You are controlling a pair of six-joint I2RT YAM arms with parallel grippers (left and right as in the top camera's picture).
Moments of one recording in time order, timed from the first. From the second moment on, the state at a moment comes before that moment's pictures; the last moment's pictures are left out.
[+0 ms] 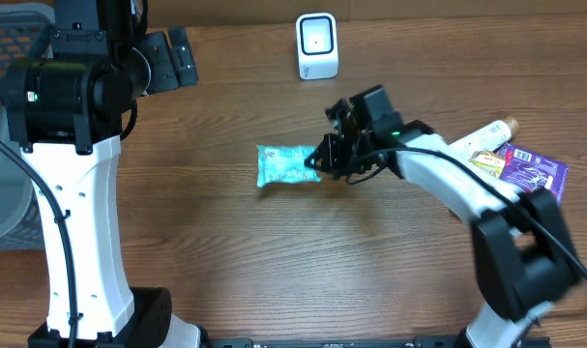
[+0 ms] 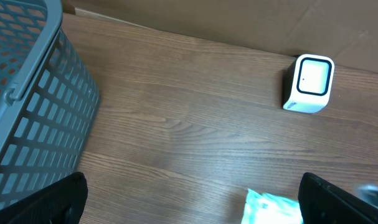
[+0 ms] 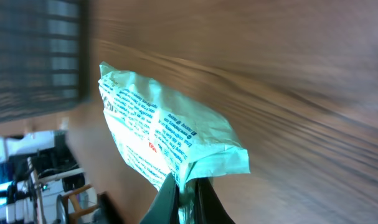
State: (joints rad) left arm -0.08 1.70 2.35 -1.47 -0.18 -0.26; right arm 0.44 1.85 1.26 -0.40 -0.69 0.50
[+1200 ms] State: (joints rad) left arm -0.08 1.70 2.35 -1.47 -0.18 -0.26; right arm 0.55 1.46 1.66 -0.71 0.16 0.34
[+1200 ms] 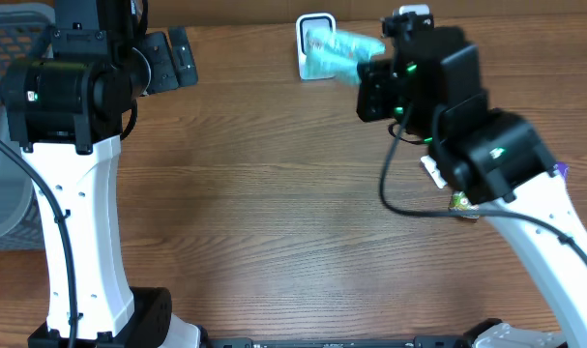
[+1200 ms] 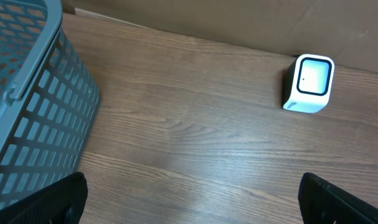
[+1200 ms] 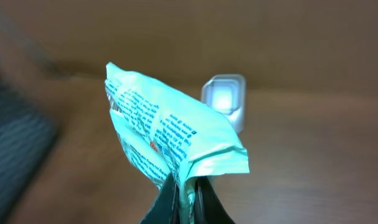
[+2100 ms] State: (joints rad) left arm -0.08 1.70 2.35 -1.47 -0.18 -0.26; right arm 0.59 2.21 1.66 0.46 0.83 -0.87
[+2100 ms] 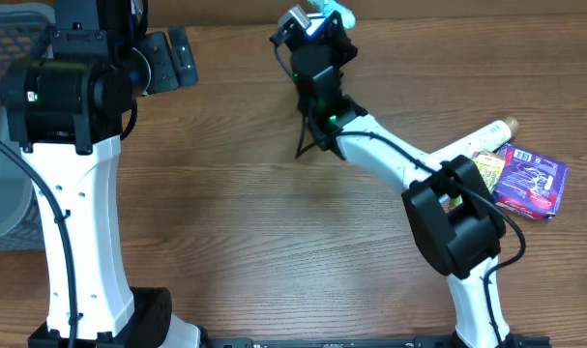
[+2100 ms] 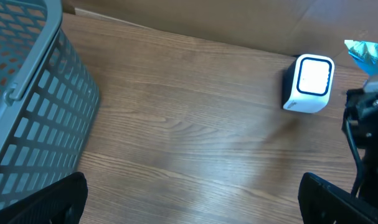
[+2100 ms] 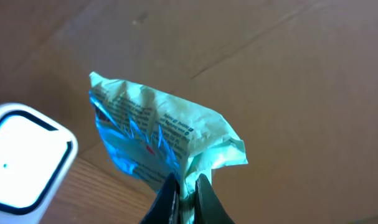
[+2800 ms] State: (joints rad) left arm -0.08 1.70 2.35 -1.47 -0.18 -0.26; right arm 0.54 2.29 1.66 0.54 0.63 -1.07
